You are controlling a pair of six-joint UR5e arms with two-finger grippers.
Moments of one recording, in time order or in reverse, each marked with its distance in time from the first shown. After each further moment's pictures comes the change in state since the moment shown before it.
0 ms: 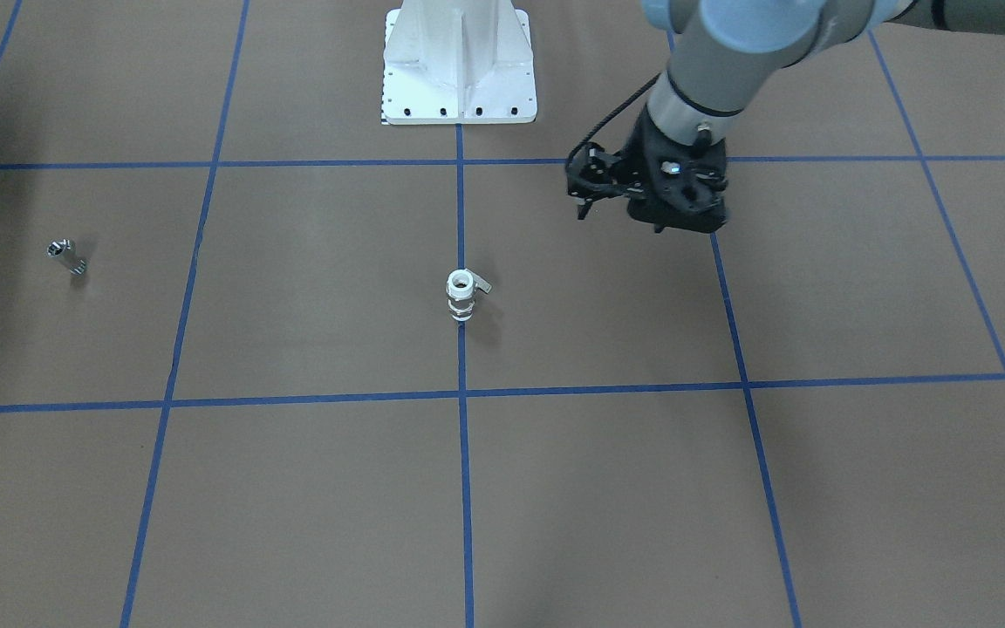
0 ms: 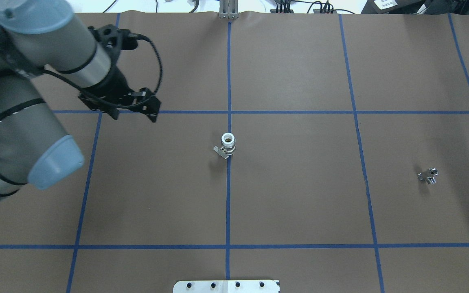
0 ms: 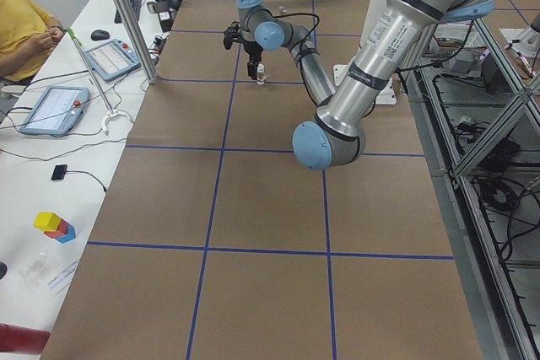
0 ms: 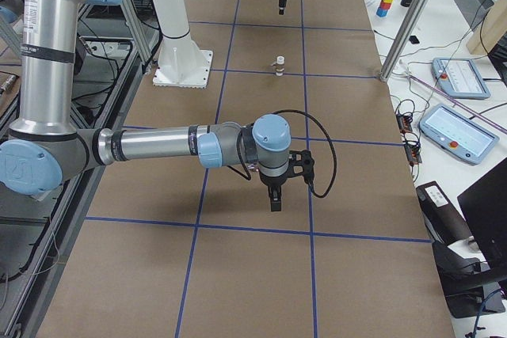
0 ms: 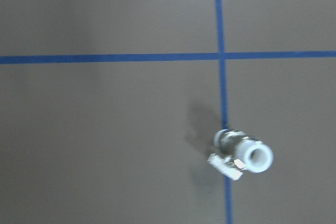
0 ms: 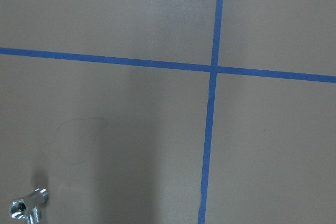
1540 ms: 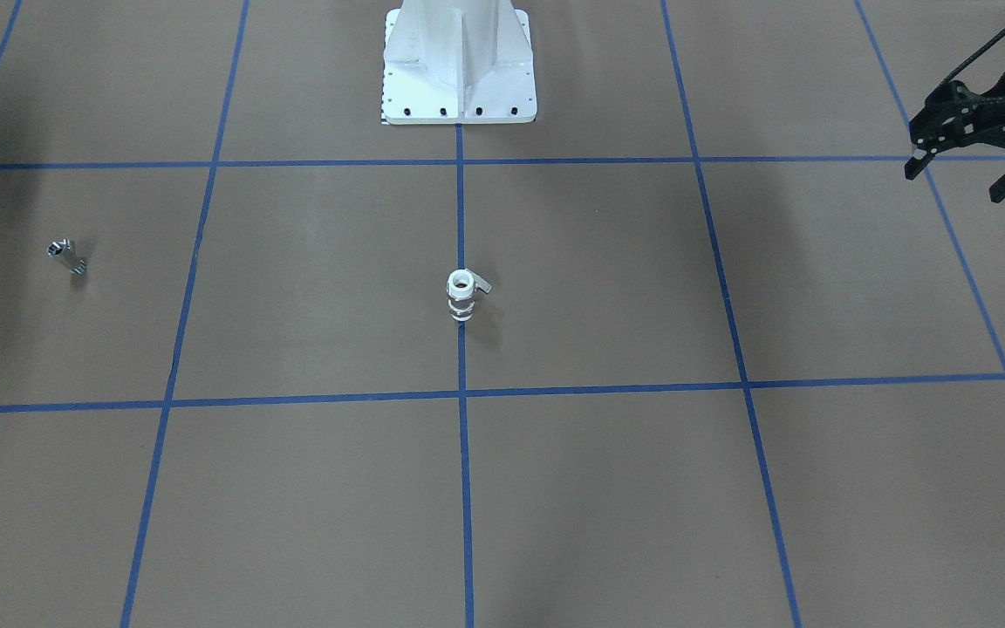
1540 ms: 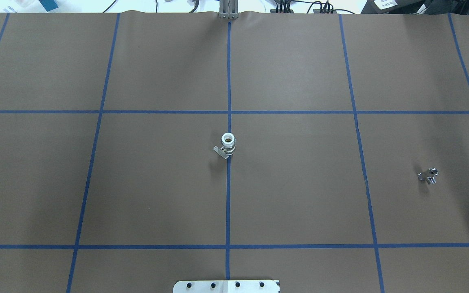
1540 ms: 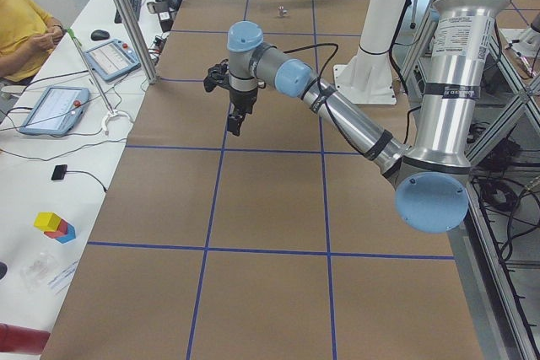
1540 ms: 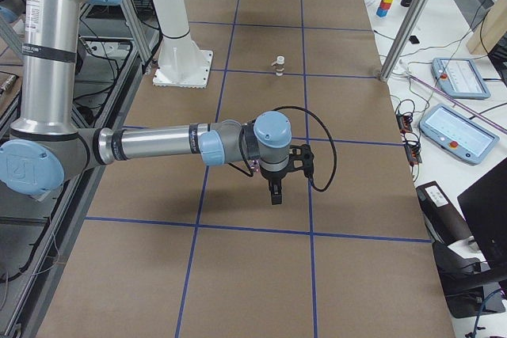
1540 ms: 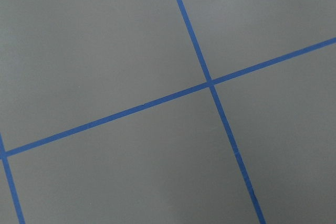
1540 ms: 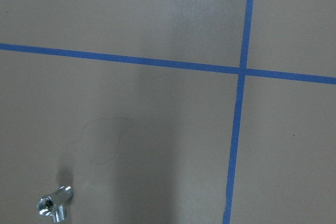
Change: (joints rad) left arm -0.420 0.423 -0.172 0.006 -0.112 0.583; right arm -0.025 0.000 0.009 0.009 0.042 0.016
